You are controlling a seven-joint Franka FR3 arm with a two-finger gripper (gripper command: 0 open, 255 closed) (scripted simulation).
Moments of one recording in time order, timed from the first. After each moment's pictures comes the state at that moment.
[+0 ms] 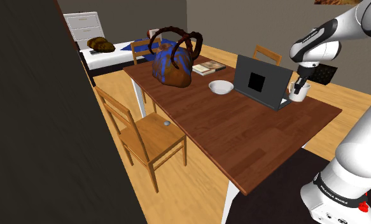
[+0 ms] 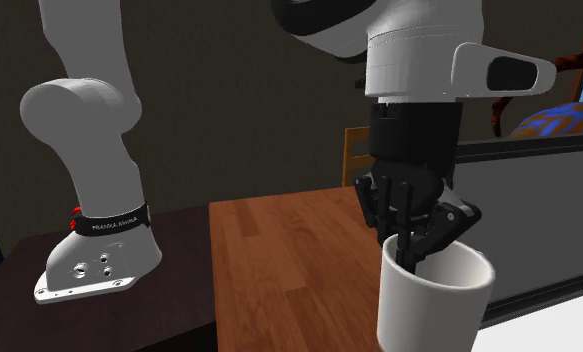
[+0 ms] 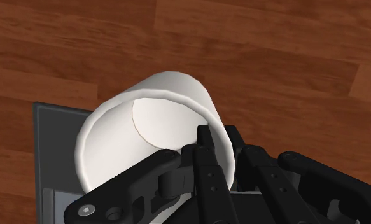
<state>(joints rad) -0.33 0.10 -0.66 -2.18 0.01 2.29 -0.95</state>
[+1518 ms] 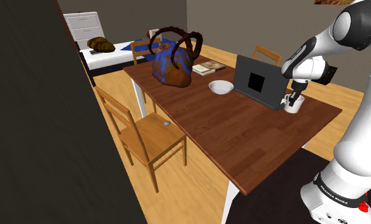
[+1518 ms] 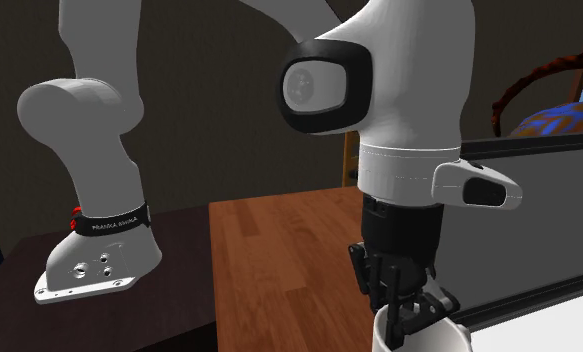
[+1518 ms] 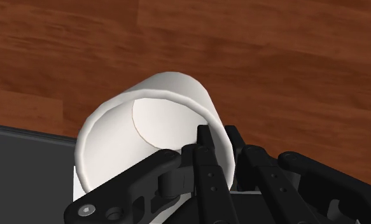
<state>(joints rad) -0.38 0.28 -0.61 -2.24 0.17 2.50 -1.06</state>
